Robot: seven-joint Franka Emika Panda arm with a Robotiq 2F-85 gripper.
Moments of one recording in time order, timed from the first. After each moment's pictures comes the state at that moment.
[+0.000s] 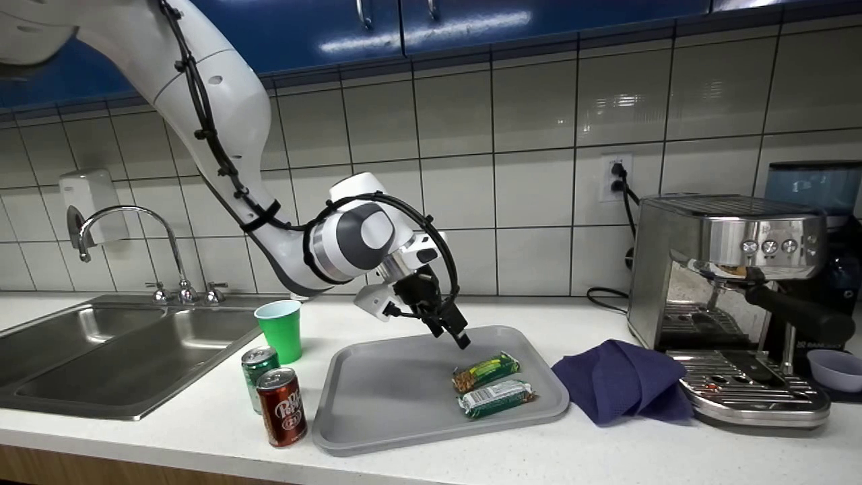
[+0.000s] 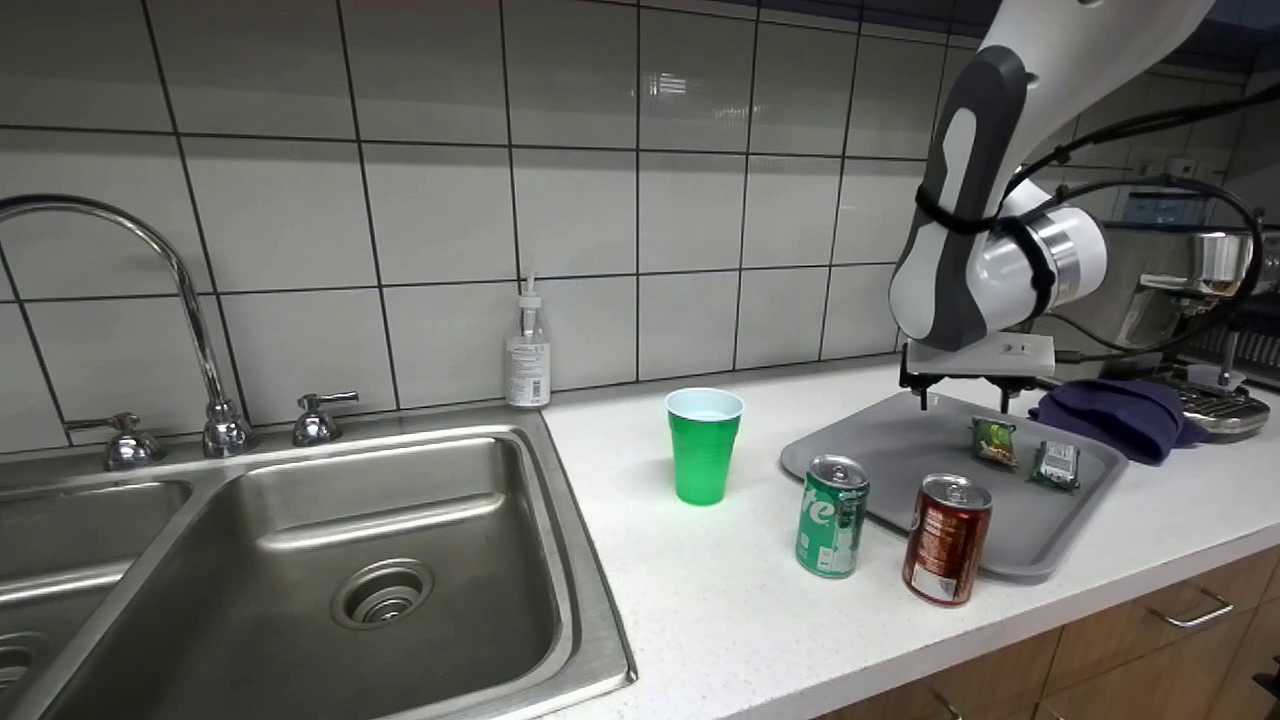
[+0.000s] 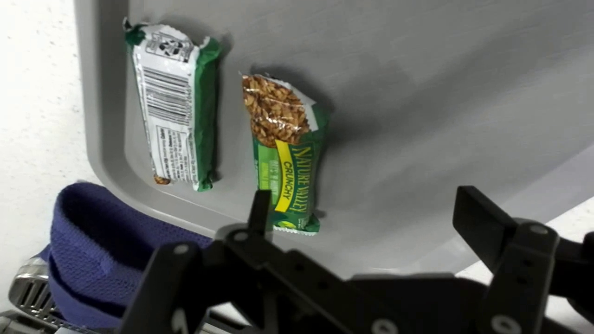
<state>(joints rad) 0.47 0.66 -0.73 -2.20 0.09 2.97 0.53</state>
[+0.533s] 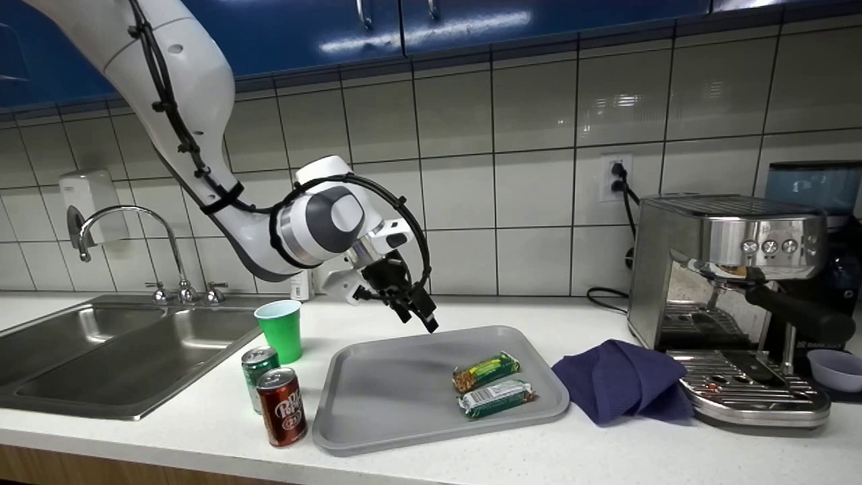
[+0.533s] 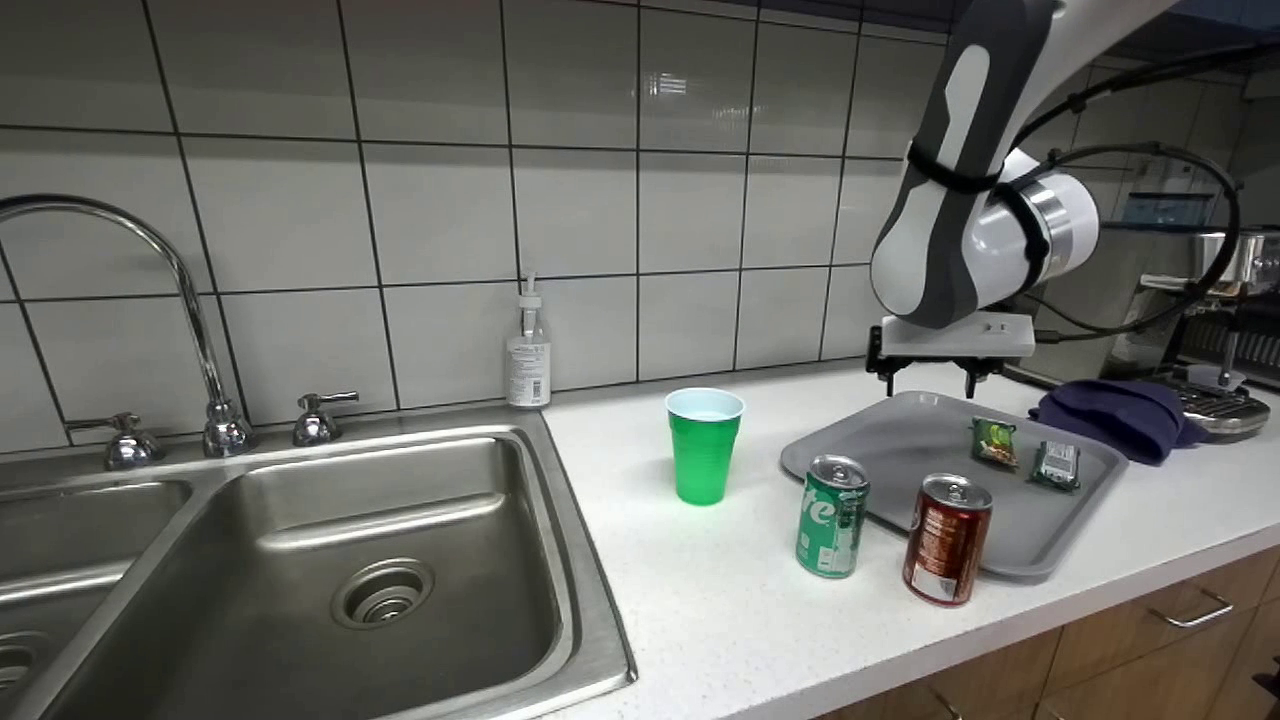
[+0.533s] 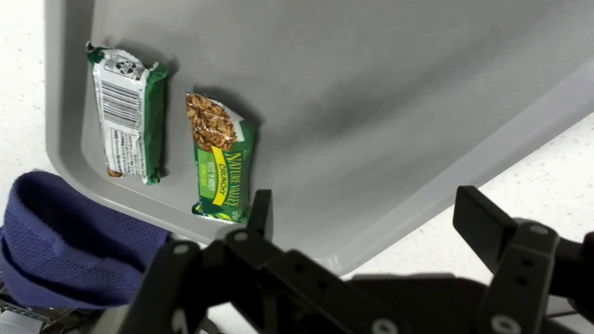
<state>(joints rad) 0.59 0.55 -0.76 -2.28 0.04 2.97 0.53</state>
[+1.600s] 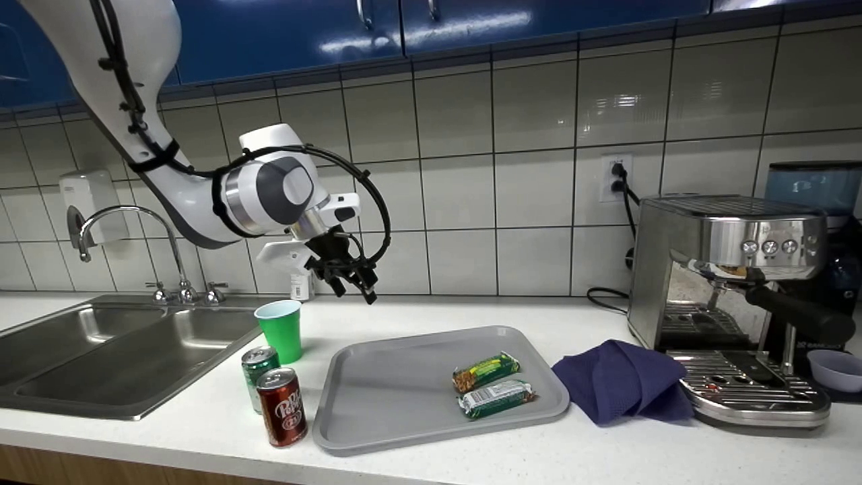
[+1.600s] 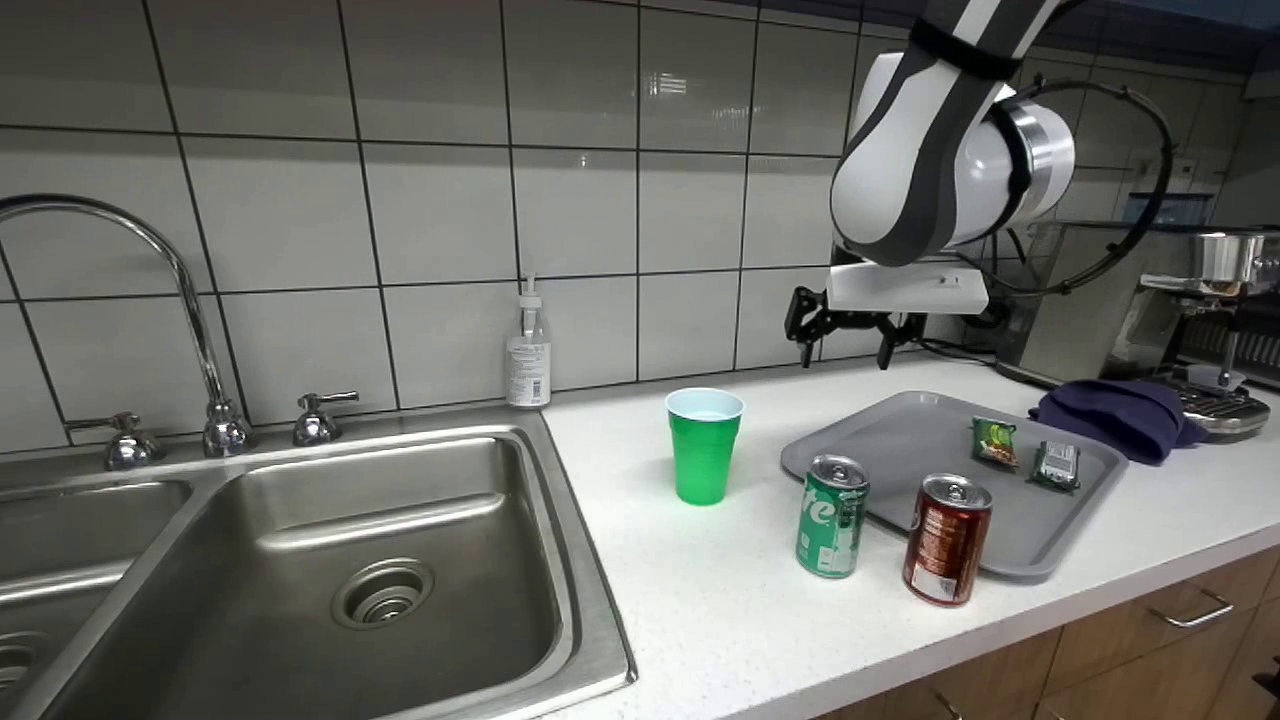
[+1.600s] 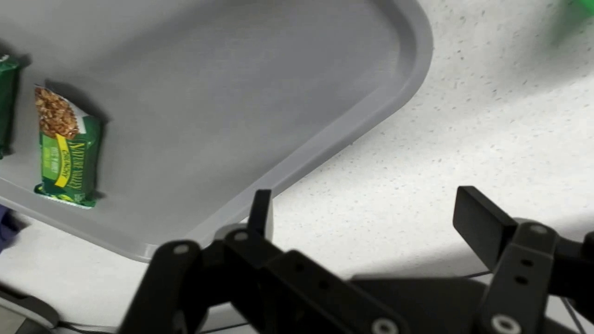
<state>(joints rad) 0.63 0.31 -0.63 -2.35 -0.04 2.95 0.44</state>
